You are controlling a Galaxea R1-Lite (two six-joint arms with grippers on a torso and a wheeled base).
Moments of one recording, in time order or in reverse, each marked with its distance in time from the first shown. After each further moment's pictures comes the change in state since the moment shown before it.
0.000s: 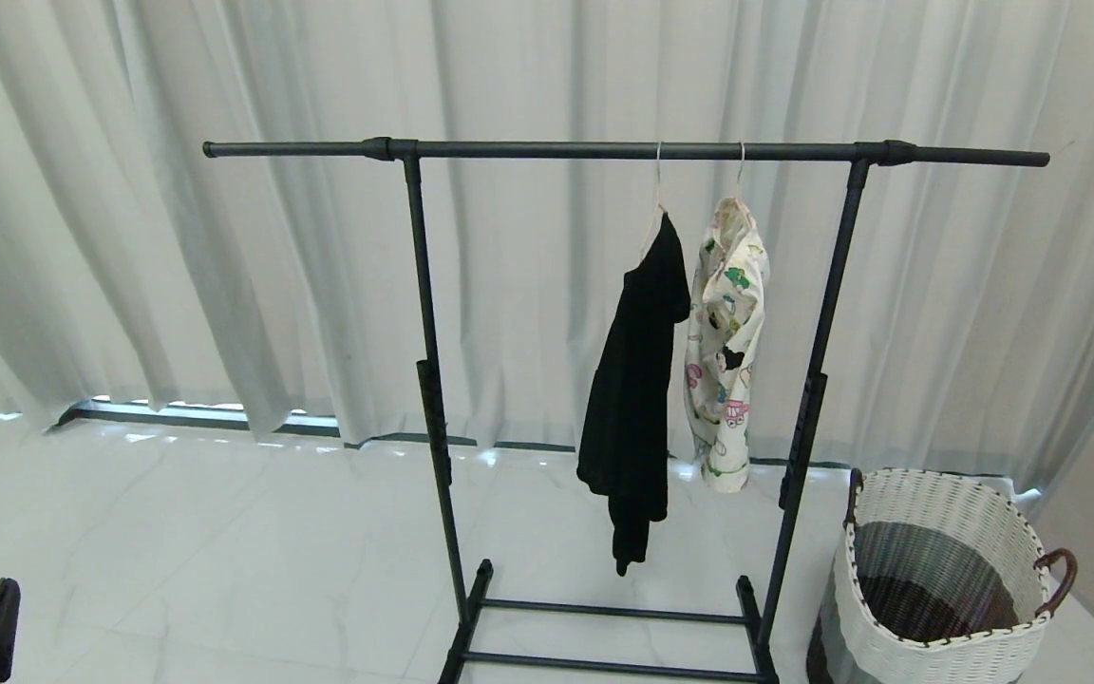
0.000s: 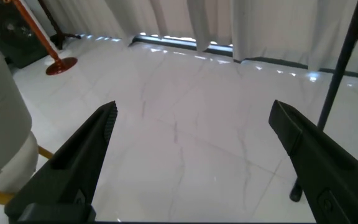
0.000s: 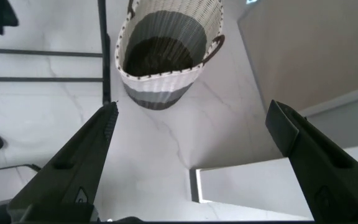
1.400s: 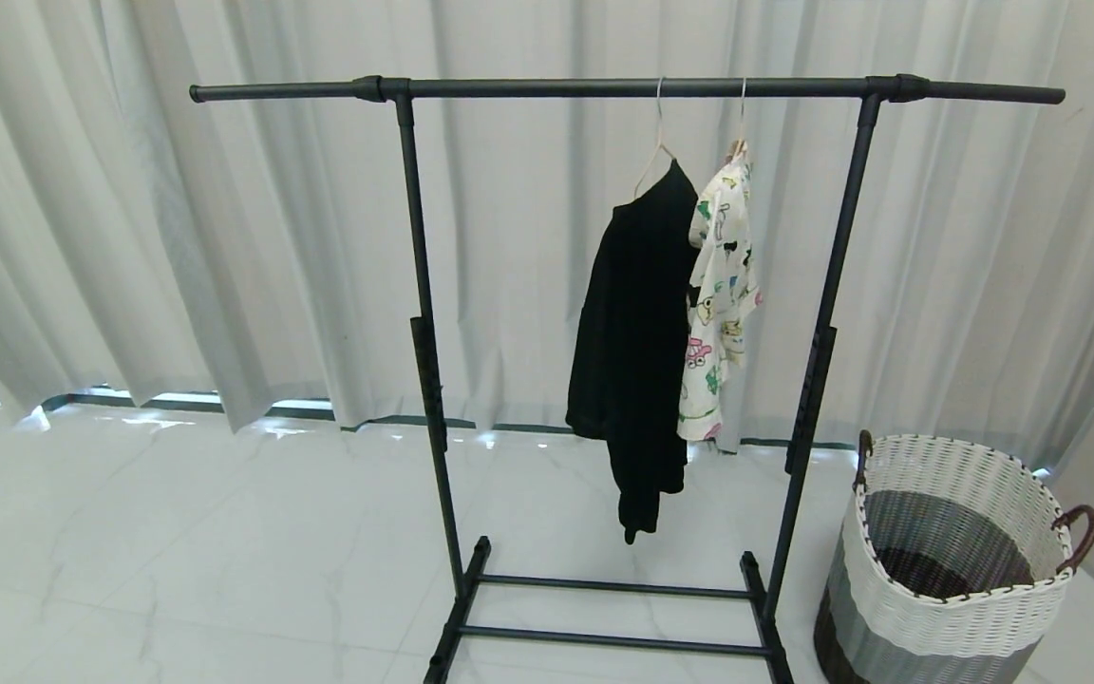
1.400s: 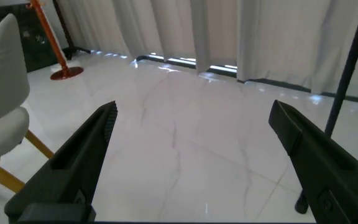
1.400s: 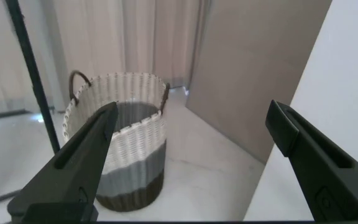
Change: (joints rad) left arm -0.005 -0.651 0.077 0.413 0.053 -0.050; right arm 0.009 -0.869 0.744 -0.574 -0.267 0.005
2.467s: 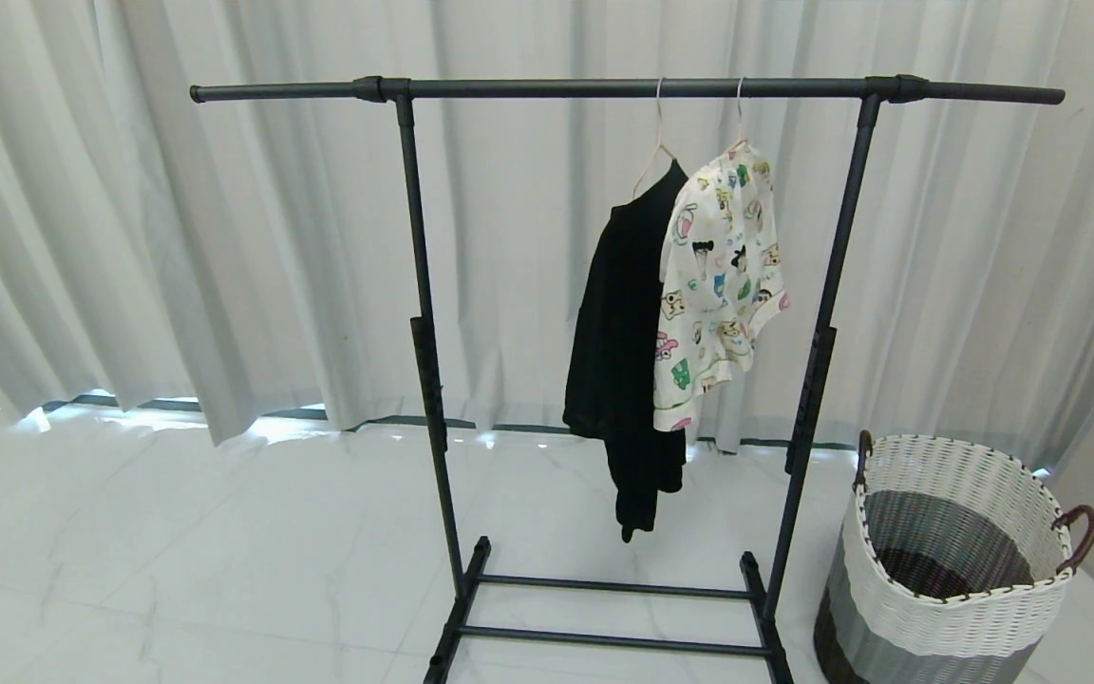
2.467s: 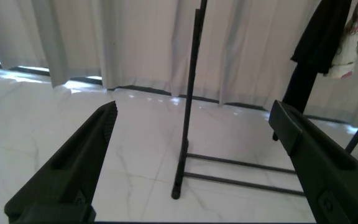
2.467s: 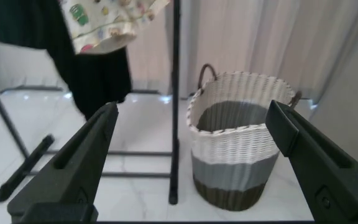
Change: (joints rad) left arm -0.089 -0.088 0.000 0.076 -0.491 -0.236; right arm 0.034 -0.002 0.006 0.089 0.532 0.149
